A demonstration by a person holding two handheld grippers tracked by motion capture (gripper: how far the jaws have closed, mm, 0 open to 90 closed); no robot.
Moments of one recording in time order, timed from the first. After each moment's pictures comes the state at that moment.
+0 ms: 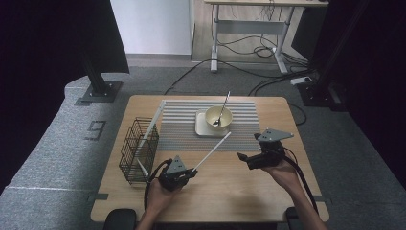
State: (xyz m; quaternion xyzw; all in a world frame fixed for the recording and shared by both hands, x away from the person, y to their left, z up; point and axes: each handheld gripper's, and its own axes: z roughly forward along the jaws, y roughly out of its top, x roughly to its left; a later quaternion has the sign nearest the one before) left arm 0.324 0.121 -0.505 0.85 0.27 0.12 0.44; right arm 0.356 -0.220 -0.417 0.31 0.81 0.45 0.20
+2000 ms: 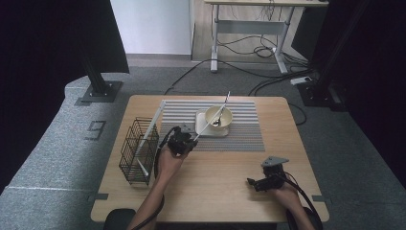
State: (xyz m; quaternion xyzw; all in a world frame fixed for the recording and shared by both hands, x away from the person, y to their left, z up) left arm 0.433 0.097 -0.475 0.85 0.37 0.14 0.35; right arm 0.353 -0.264 -0.558 0.38 0.84 0.36 0.16
